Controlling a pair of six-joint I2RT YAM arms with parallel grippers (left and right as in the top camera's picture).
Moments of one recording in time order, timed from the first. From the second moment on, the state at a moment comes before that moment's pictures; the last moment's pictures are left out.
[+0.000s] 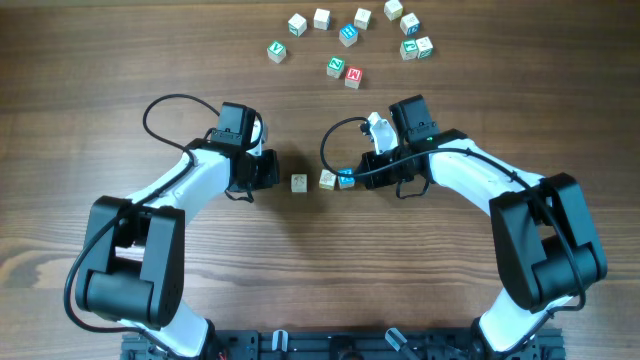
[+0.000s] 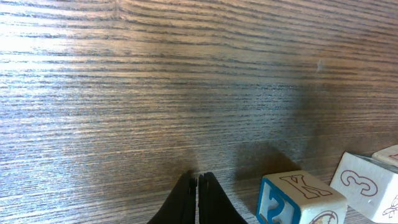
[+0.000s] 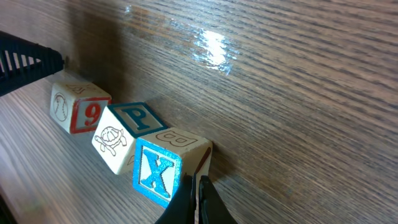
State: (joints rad) left arm -0.22 1.77 0.95 -0.45 0.23 -0.34; right arm 0.35 1.86 1.02 -0.38 -0.53 0.13
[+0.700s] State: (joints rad) left arm -0.22 1.77 0.95 -0.45 0.24 -0.34; right arm 0.35 1.86 1.02 -0.38 -0.60 0.13
